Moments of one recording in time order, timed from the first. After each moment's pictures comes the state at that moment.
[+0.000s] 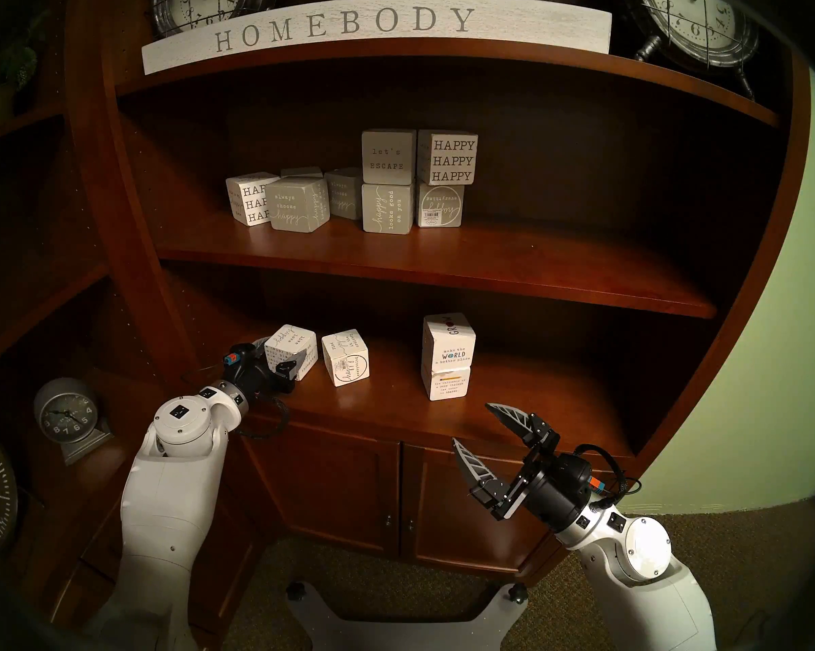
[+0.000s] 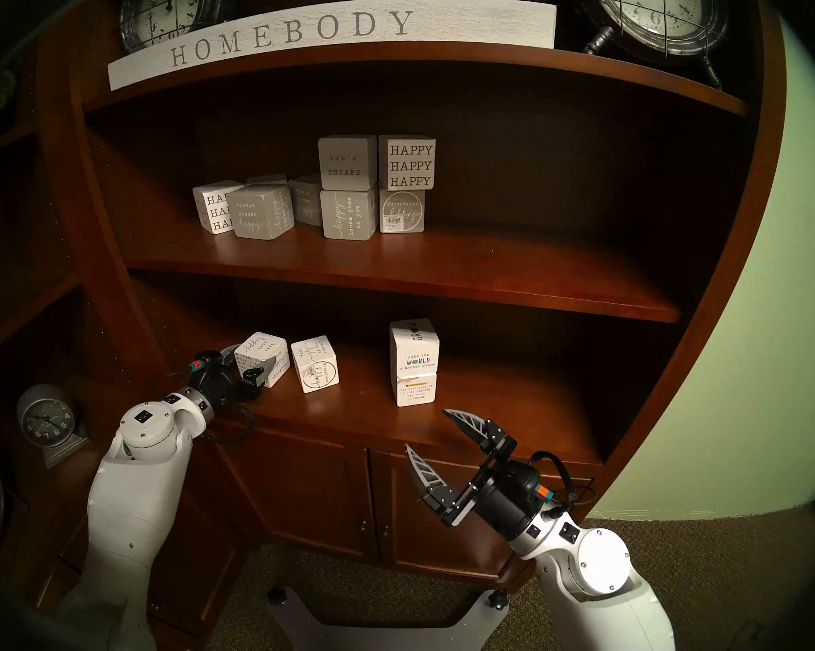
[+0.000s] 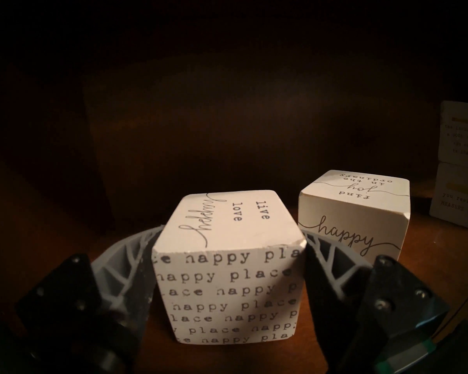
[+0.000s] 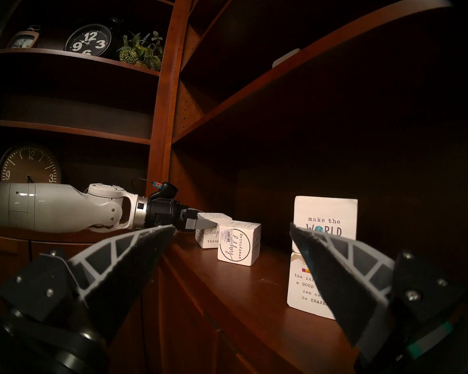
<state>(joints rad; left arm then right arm) 1.46 -1.32 -1.75 -1.42 -0.09 0.01 -0.53 -1.99 -1.25 1.54 -1.85 0.40 -0.42 0.77</state>
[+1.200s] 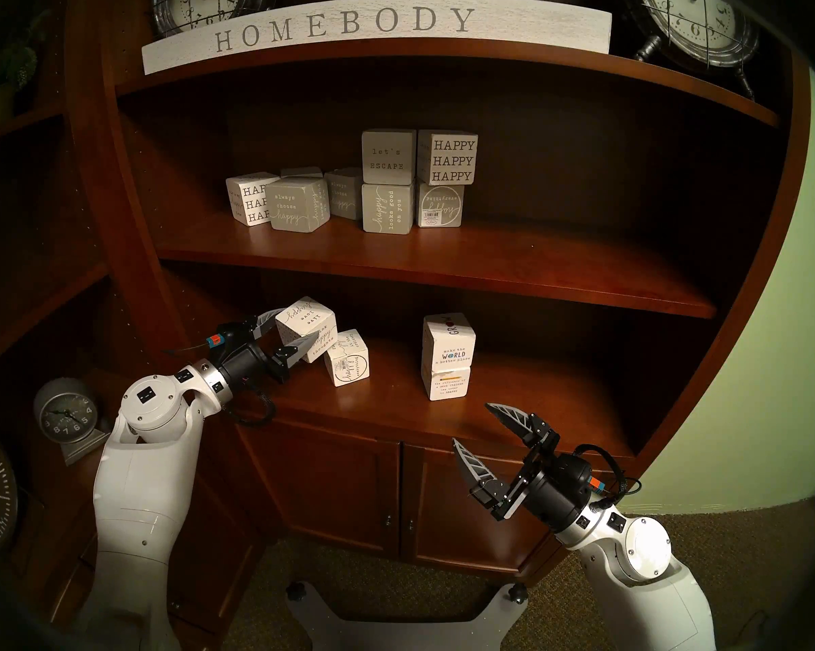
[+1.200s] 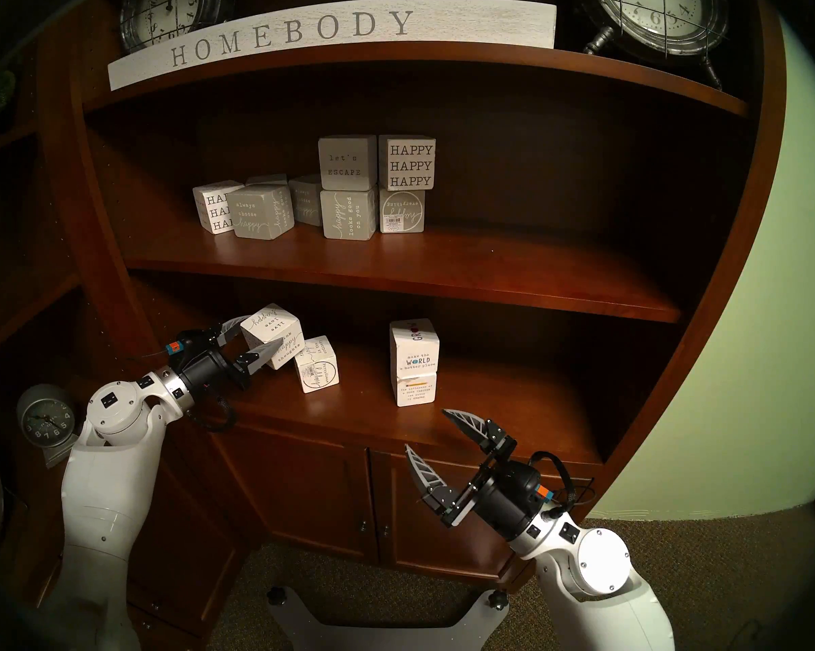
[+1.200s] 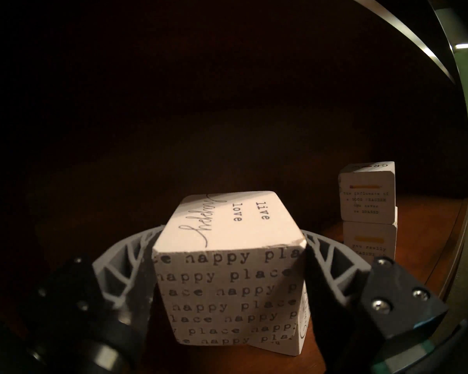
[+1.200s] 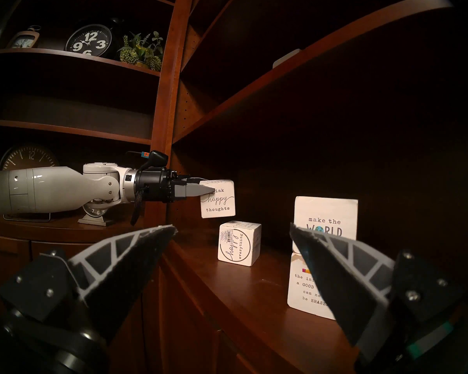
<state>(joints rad) 1.47 -1.26 -1.78 -1.56 -0.21 -0.03 -0.85 -1.99 -1.25 1.54 -1.85 0.40 -0.42 0.77</state>
